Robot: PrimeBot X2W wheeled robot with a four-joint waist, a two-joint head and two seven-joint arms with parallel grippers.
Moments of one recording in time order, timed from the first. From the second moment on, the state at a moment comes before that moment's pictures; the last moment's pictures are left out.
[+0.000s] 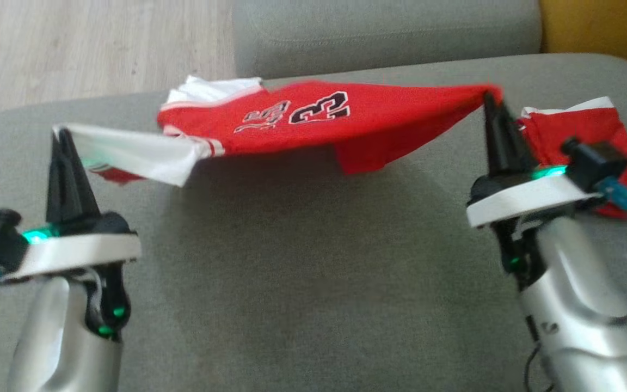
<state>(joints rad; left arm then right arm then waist) -0.31 0.16 -0.06 0.26 -0.51 -0.03 -0.25 -0.47 -0.08 0.22 0.51 0.41 0.13 -0.25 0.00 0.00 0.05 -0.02</state>
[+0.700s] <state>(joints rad) -0.48 0.18 0.03 -0.47 -0.57 0.11 -0.04 -0.45 -0.19 0.09 -0.20 0.33 0.13 0.00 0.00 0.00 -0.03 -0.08</state>
